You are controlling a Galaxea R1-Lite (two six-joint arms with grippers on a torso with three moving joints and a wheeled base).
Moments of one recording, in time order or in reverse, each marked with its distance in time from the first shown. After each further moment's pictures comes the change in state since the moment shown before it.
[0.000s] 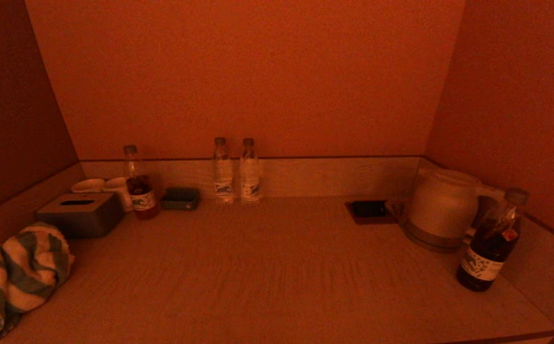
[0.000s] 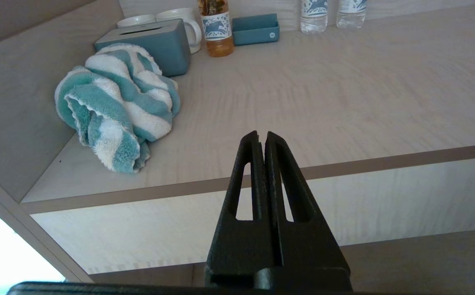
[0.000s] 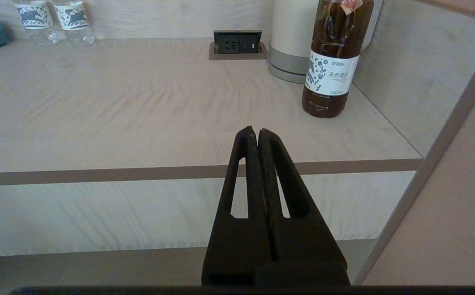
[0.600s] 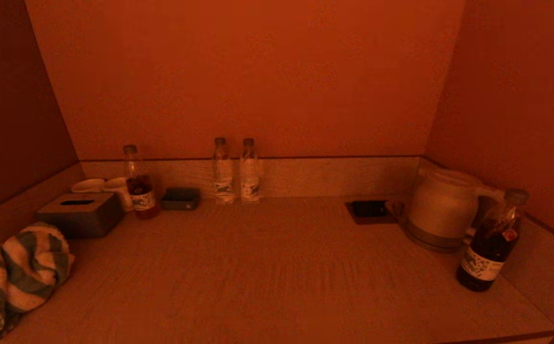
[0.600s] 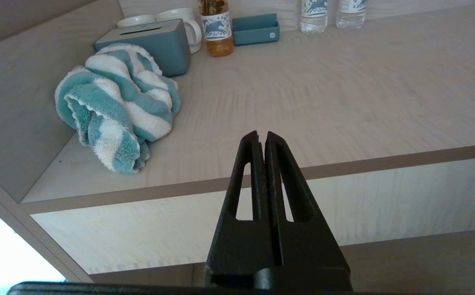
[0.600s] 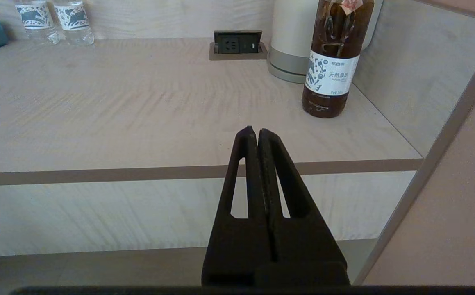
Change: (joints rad) left arm 0.000 0.000 0.000 0.000 0.000 0.000; right arm 0.000 0.000 0.000 0.000 0.000 0.000
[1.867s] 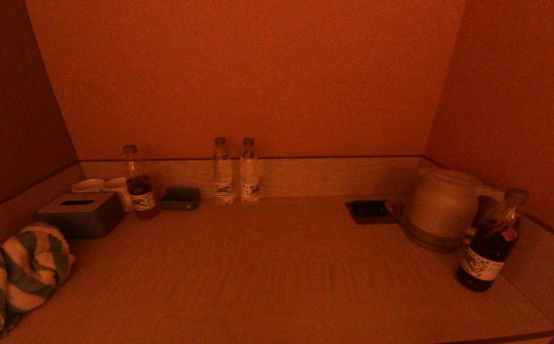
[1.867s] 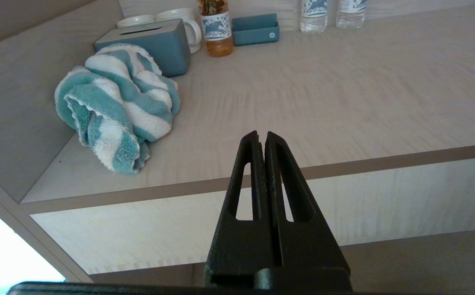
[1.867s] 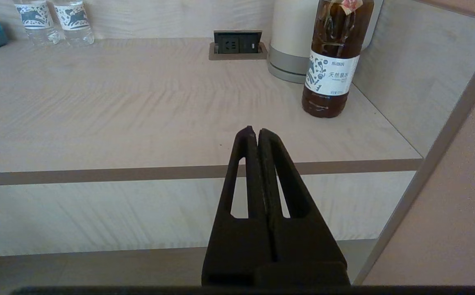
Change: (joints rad) left arm 0.000 0.000 0.000 0.000 0.000 0.001; right arm 0.000 0.000 0.000 0.000 0.000 0.000
